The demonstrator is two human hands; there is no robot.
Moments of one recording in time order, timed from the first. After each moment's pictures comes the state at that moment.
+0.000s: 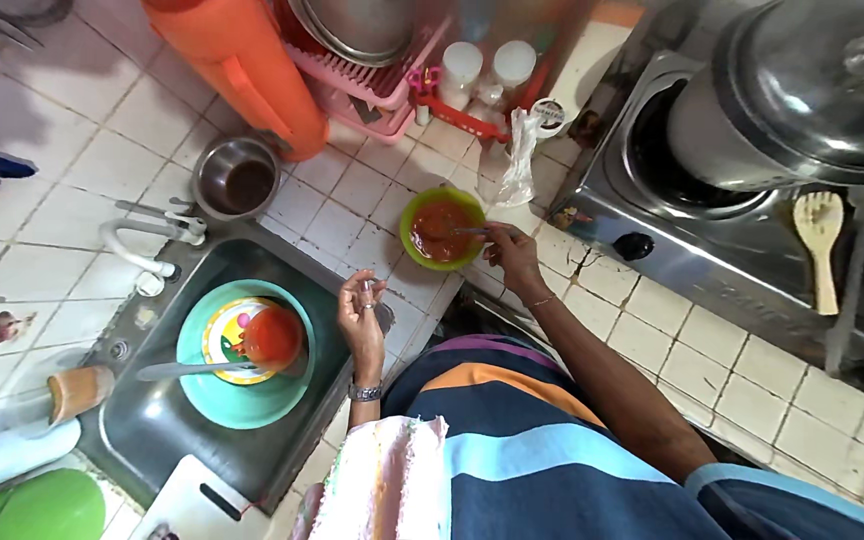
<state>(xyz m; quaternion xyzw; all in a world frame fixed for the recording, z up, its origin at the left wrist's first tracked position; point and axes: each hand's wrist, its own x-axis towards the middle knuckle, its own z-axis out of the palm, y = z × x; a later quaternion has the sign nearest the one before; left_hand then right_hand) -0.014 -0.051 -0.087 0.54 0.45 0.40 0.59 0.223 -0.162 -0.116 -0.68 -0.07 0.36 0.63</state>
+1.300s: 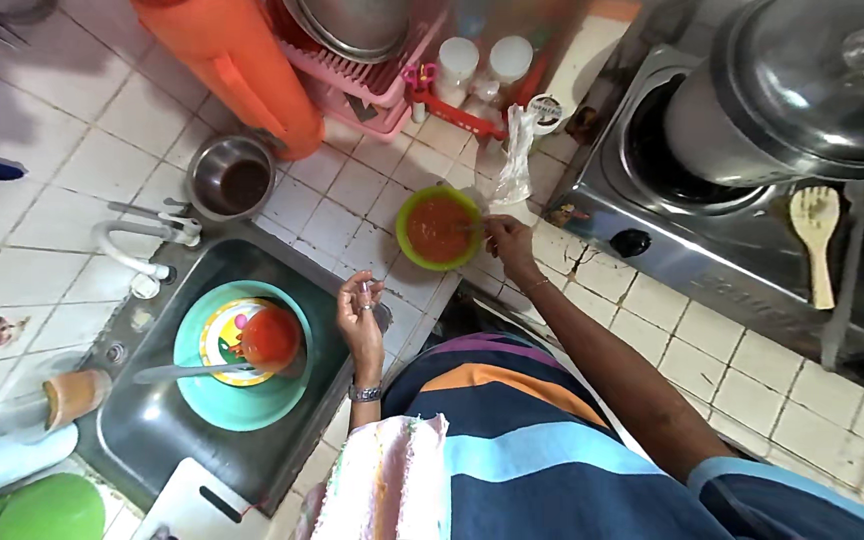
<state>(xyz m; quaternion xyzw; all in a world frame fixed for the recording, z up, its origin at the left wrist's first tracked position) -0.013 -0.054 -0.090 0.54 0.45 0.40 0.59 0.239 -0.161 -0.132 -0.75 -0.14 0.32 0.56</state>
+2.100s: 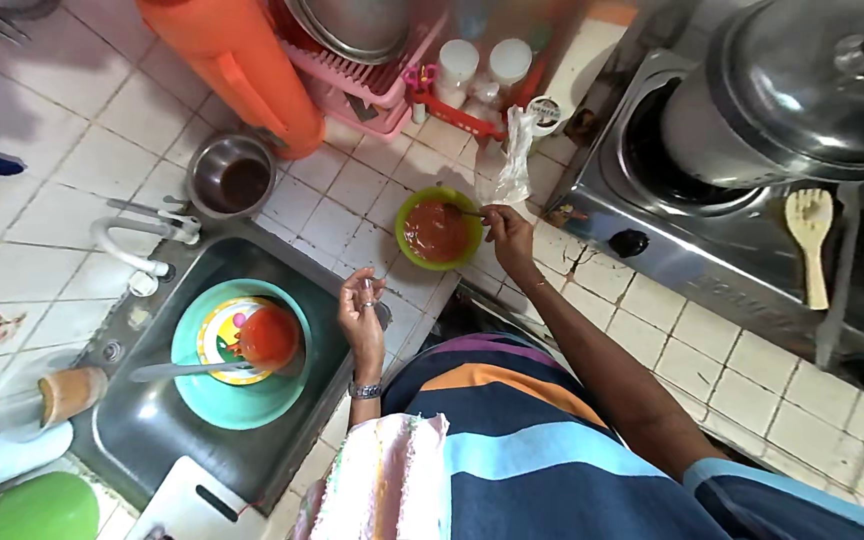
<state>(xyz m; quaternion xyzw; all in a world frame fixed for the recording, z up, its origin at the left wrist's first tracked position) -0.012 -0.054 -0.092 0.54 0.44 0.40 0.60 0.240 -0.161 -0.128 -0.78 -0.33 0.17 0.50</state>
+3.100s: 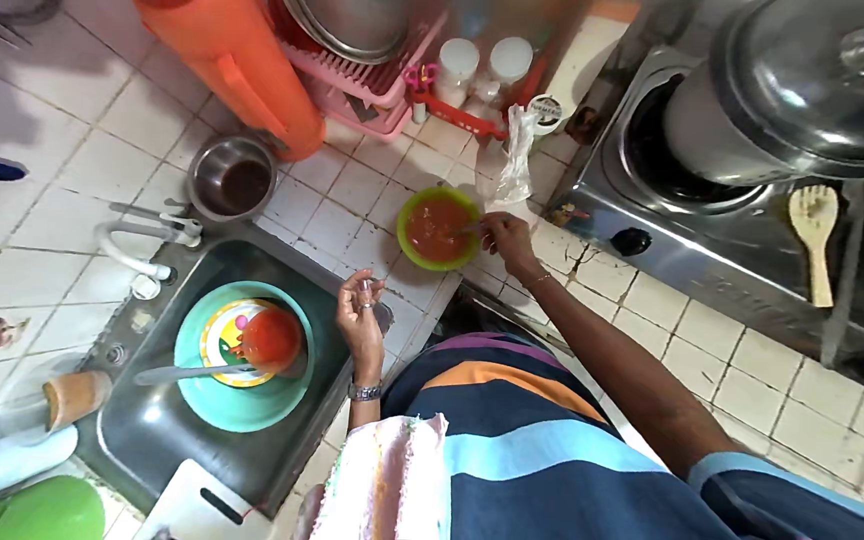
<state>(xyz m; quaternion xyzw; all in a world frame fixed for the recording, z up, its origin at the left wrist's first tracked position) -0.013 -0.051 -0.086 0.54 0.46 0.39 0.59 0.241 -0.159 -0.116 -0.76 -0.18 0.34 0.52</state>
